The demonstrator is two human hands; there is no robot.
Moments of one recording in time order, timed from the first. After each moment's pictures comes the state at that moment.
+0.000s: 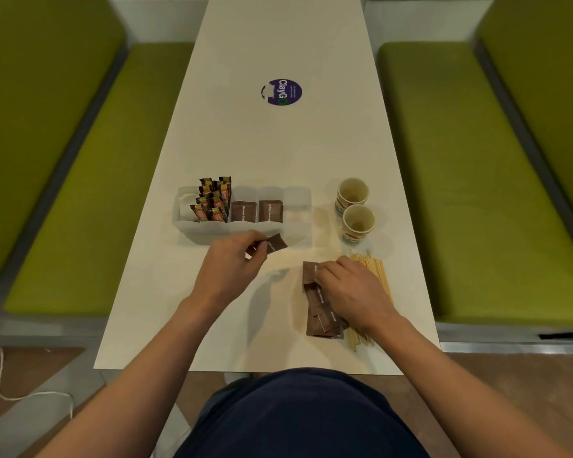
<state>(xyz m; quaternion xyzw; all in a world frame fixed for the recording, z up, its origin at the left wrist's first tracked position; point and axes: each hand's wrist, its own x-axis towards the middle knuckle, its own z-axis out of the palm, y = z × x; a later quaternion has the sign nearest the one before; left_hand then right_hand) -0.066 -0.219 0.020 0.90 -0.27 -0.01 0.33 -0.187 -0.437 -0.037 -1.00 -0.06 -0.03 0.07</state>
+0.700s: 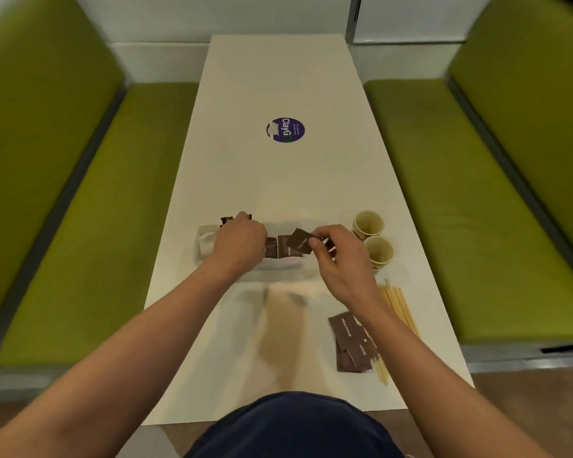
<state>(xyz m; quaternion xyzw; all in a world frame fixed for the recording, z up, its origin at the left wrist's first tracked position) 0.052 -0.232 0.034 0.93 -0.35 -0.05 -0.03 -0.094 -0.383 0.039 -0.88 0.16 -0.20 0.40</state>
